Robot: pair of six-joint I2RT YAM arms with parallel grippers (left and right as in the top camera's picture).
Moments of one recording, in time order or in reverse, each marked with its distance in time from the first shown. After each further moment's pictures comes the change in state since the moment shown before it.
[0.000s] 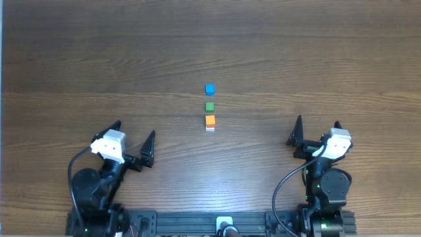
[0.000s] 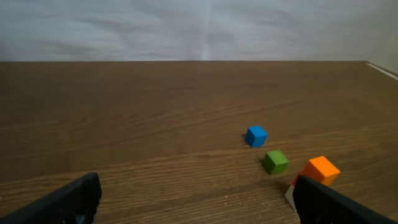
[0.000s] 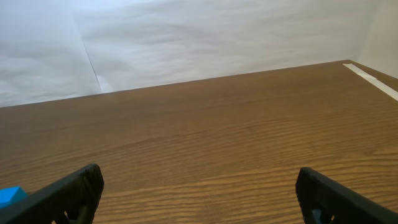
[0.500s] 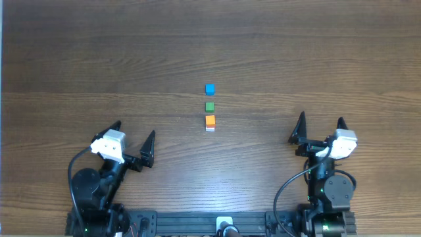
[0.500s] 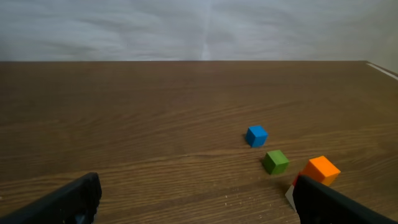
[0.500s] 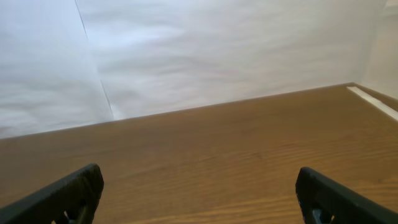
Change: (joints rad) left arm 0.000 0.000 0.000 0.000 0.000 0.000; right arm 0.000 0.015 0.057 0.063 -0.016 0.020
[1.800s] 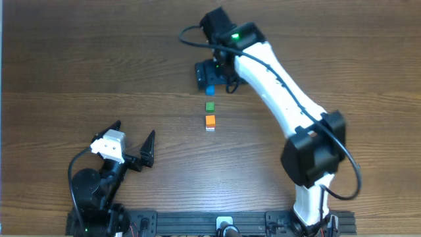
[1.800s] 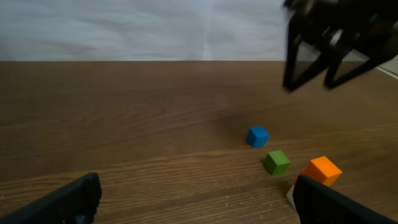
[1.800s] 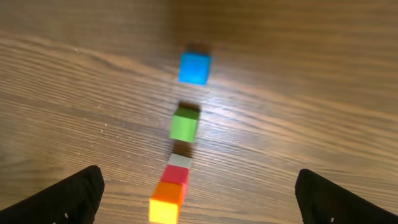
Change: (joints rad) left arm 0.000 -0.002 -0.002 0.000 -0.004 0.000; right arm 0.521 2.026 1.817 -1.223 -0.189 0.236
